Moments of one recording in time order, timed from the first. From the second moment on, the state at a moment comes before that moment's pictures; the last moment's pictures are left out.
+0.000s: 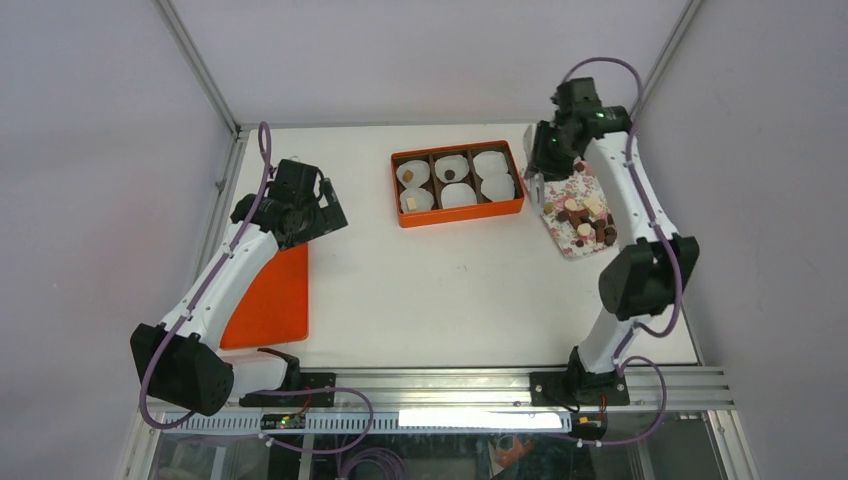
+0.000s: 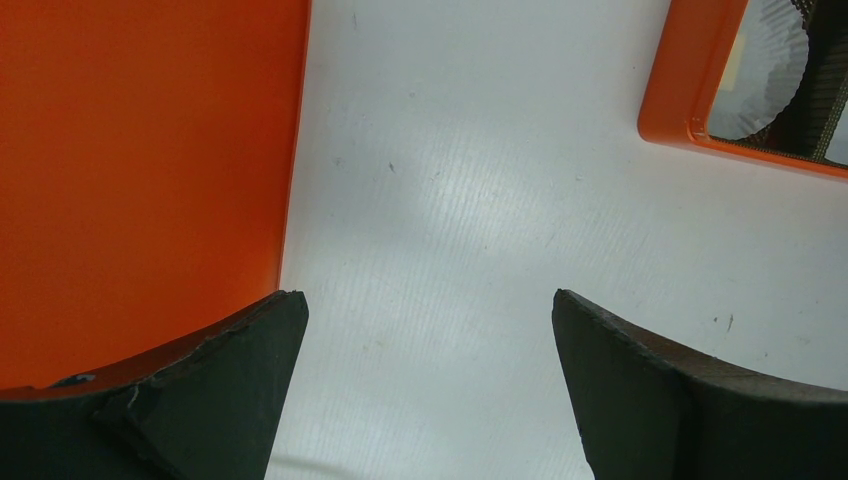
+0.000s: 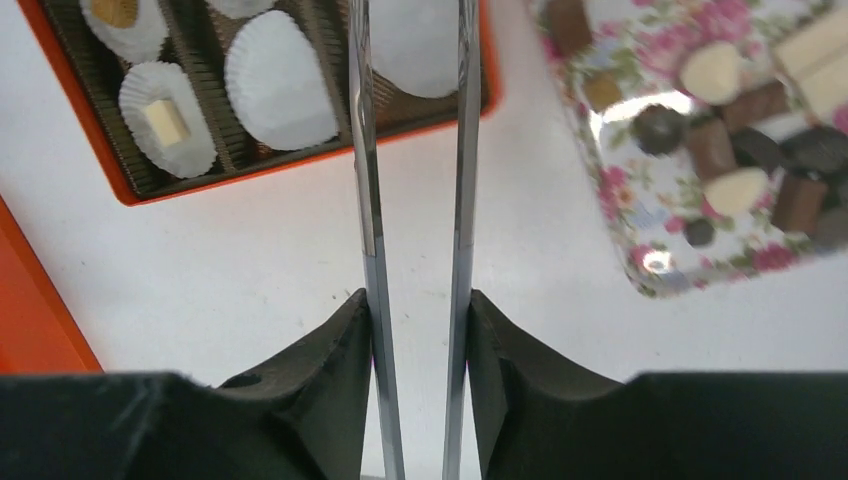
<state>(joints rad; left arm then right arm) -0.30 1.25 1.16 -0.86 -0.23 -0.63 0.21 1.81 1.90 -1.13 -0.07 0.32</state>
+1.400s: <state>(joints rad) -0.29 1.26 1.11 -0.82 -0.18 -0.58 0.00 1.97 1.73 -1.17 -0.16 0.19</state>
